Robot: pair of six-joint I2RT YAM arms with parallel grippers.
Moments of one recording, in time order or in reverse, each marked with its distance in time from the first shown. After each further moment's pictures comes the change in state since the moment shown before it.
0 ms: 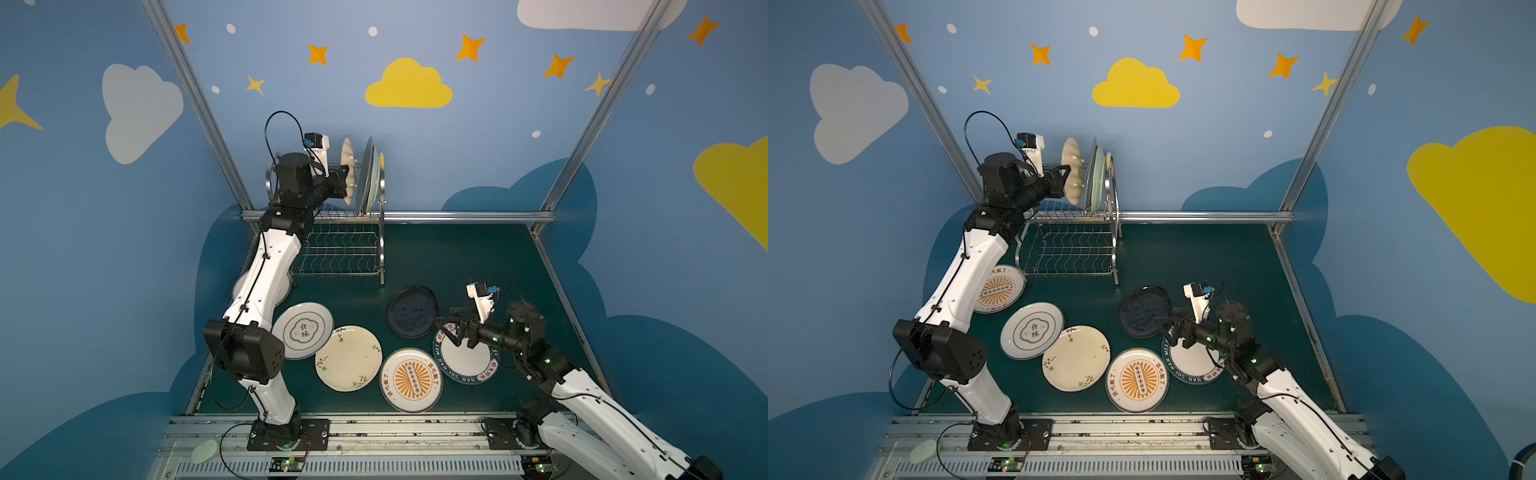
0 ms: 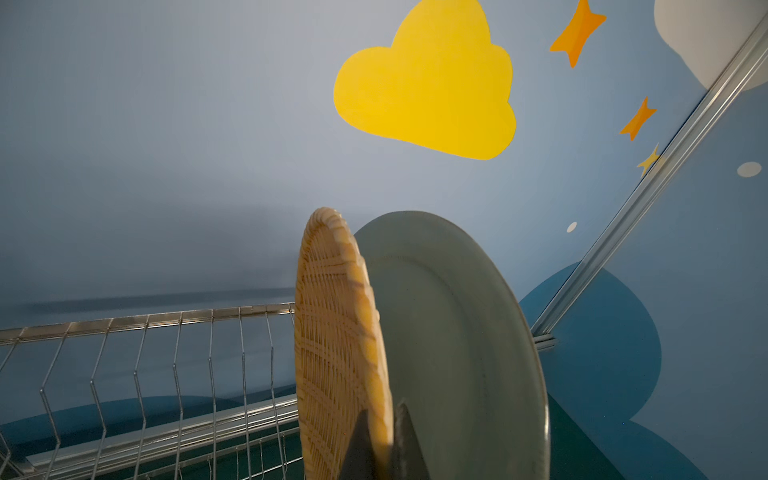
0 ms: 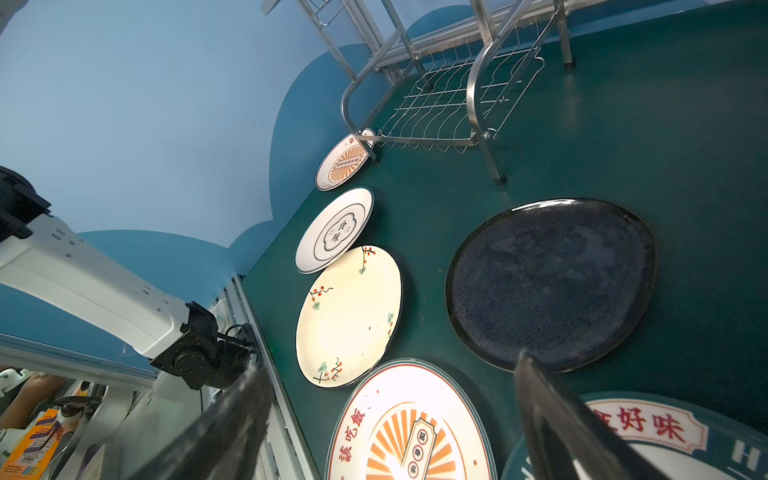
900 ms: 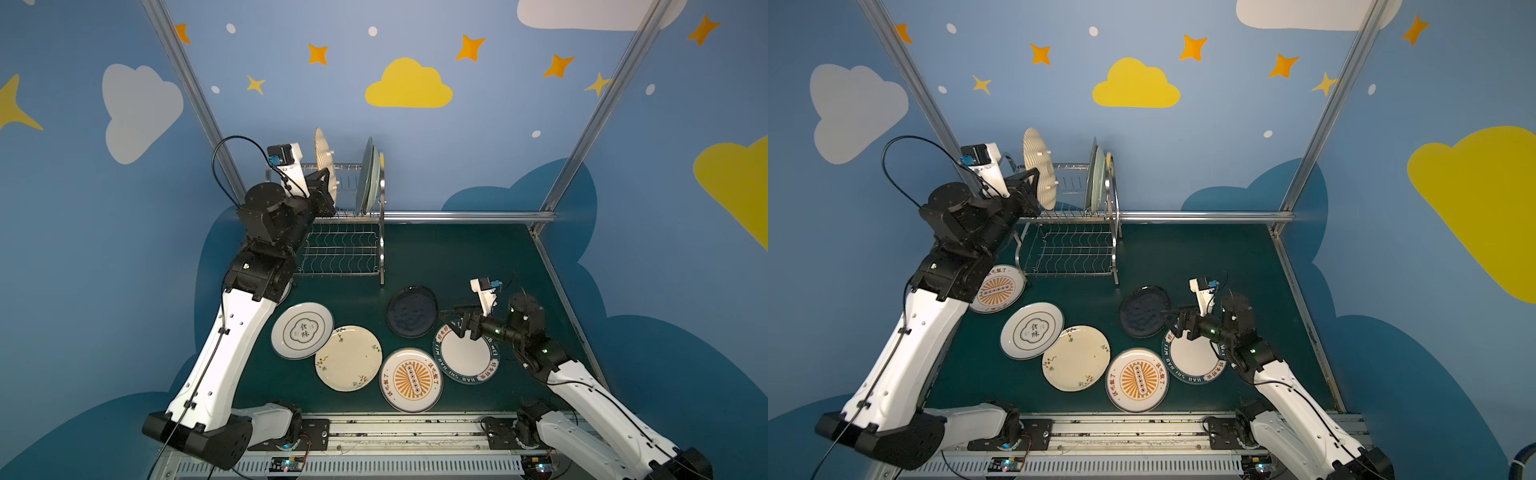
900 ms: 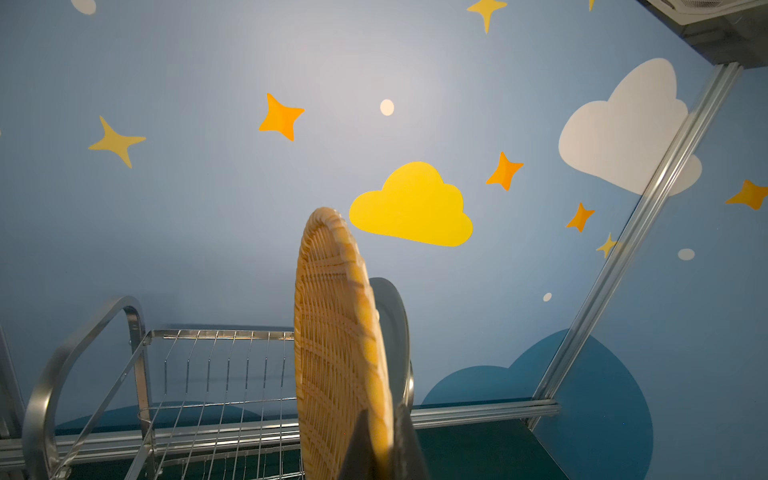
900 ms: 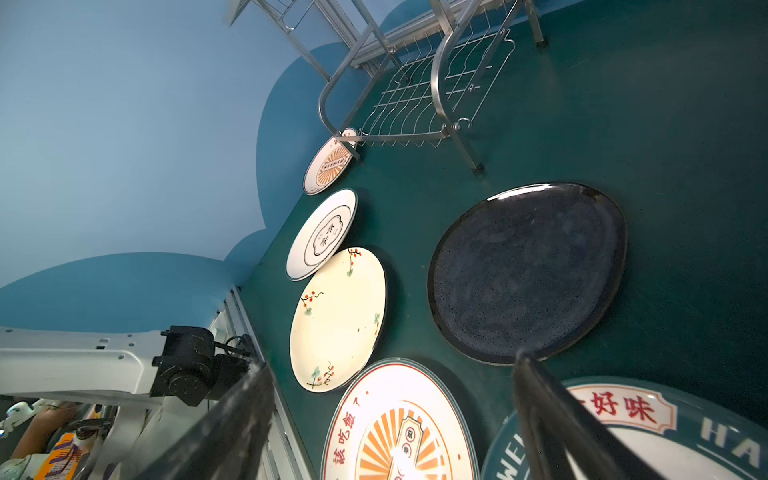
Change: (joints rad) left arm -0.114 -0.444 -0.287 0.035 -0.280 -0.033; right arm -0.116 0.068 0.003 0.010 -0.094 0.012
